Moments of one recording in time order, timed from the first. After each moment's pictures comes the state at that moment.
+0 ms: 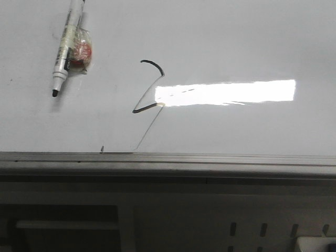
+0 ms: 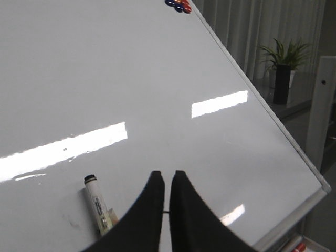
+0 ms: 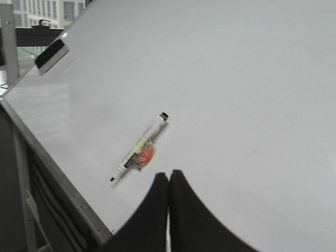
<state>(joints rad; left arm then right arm) -0.58 0.28 -0.51 -0.77 0.30 0.77 0.65 0.43 -0.52 0.74 0.19 -0.85</state>
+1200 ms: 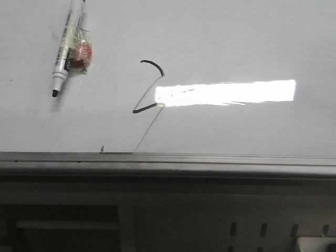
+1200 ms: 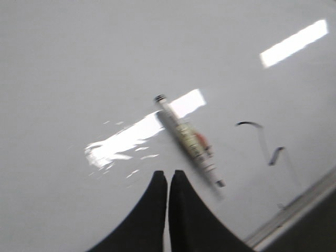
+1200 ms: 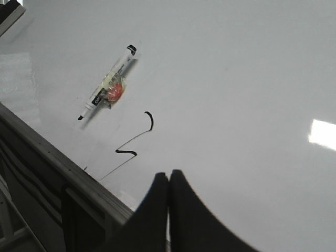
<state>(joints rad) -0.37 0.00 -0.25 -0.37 0.32 0.64 0.65 0.25 -0.18 0.74 0.03 -0.84</state>
